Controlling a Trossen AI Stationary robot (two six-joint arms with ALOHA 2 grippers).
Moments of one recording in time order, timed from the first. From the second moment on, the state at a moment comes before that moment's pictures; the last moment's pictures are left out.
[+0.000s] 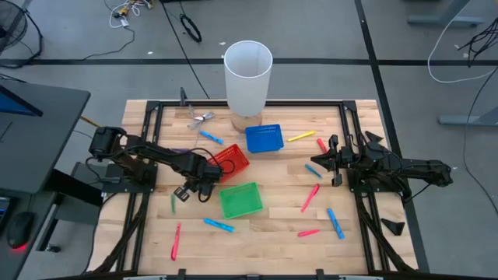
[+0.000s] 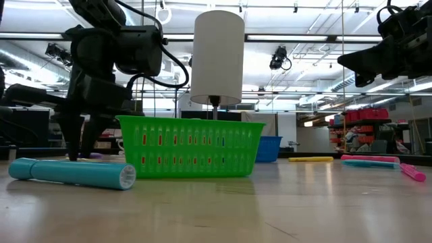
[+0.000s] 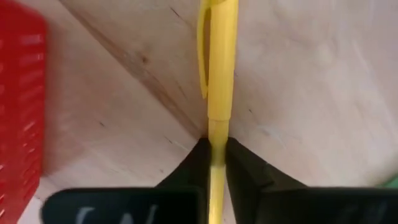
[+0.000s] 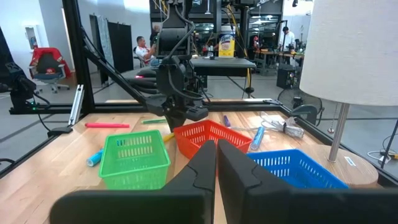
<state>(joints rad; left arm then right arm) -0.10 1.62 0.83 -0.76 0.06 0.60 -0.09 0.01 0.02 0.02 -0.06 -0.01</state>
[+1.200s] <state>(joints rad) -0.10 1.33 1.05 -1.16 0.04 -0.45 -0.09 0.01 0.02 0.02 -0.06 -0.01</state>
